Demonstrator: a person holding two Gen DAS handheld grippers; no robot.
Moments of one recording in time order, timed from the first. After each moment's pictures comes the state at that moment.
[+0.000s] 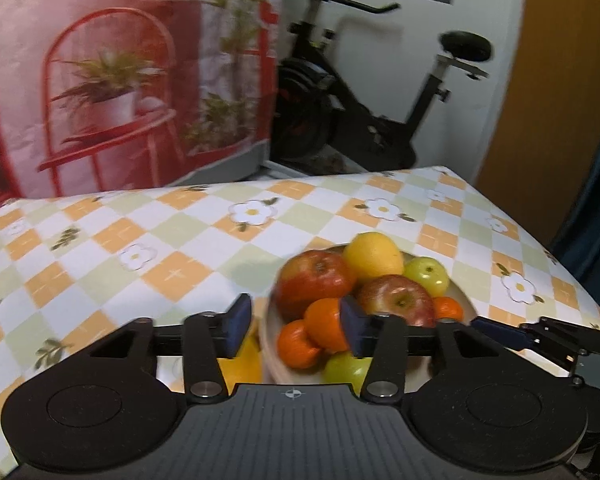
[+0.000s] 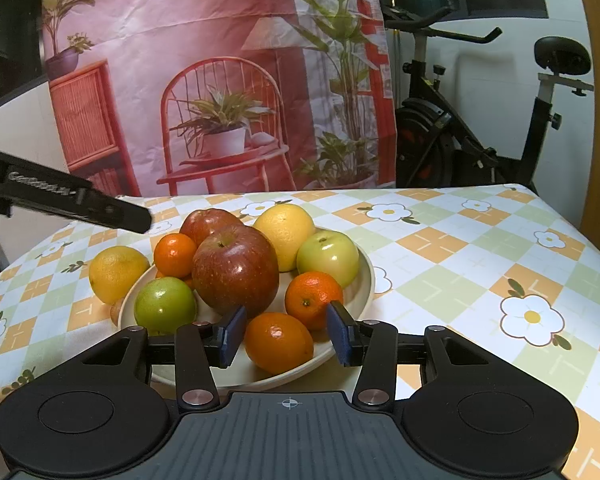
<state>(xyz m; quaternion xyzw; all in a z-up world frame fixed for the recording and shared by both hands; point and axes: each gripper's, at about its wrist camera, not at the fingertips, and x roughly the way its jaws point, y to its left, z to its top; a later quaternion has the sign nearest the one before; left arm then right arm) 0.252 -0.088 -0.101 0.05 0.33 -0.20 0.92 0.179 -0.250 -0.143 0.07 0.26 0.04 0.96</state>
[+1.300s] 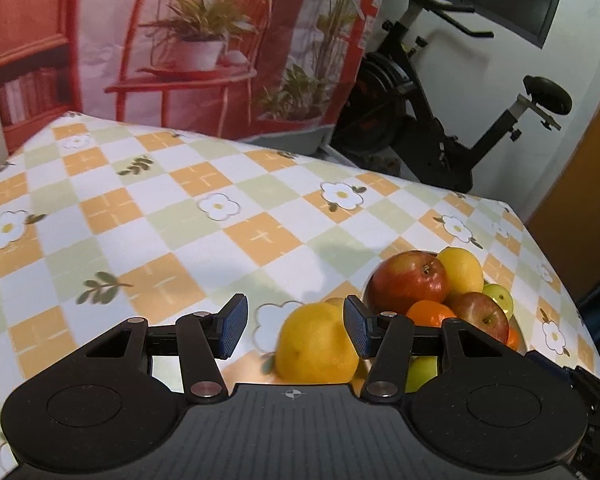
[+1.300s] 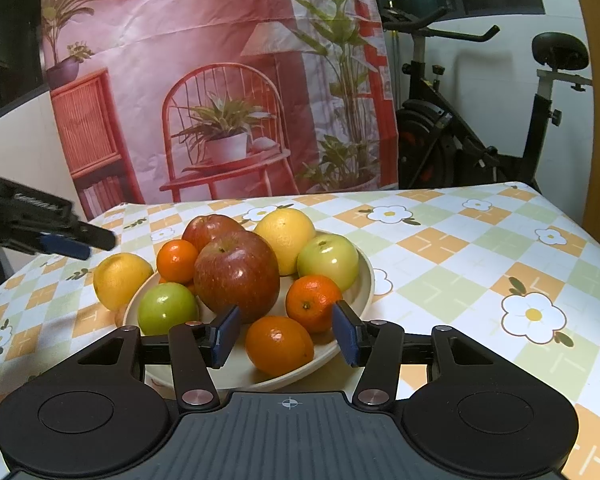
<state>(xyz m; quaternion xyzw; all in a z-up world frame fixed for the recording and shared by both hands) 0.283 -0.032 -0.113 -0.06 0.39 -0.13 0.91 0.175 -0.254 -0.141 0.08 0.26 0.05 0.96</state>
